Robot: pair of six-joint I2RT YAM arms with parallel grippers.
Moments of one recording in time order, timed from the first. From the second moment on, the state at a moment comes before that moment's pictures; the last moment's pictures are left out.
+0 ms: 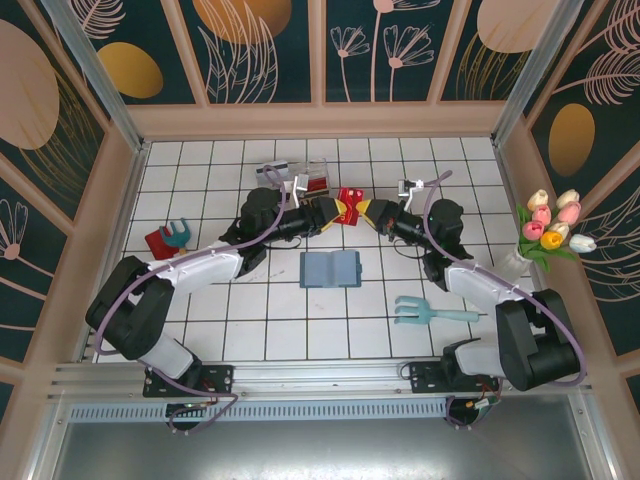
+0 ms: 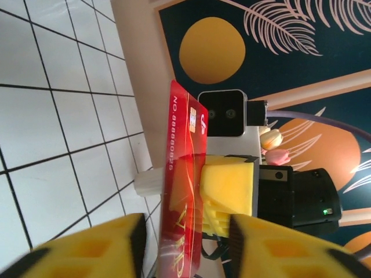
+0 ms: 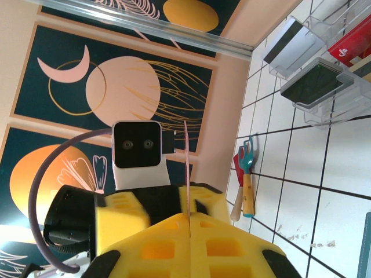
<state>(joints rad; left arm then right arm) -0.65 1.57 0.86 0.60 0.58 -1.23 0.31 1.30 0.55 0.76 -0.78 1.29</state>
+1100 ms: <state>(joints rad) -0.63 1.54 1.18 -0.08 0.25 -0.39 0.31 1.19 0.73 0.01 -0.52 0.80</state>
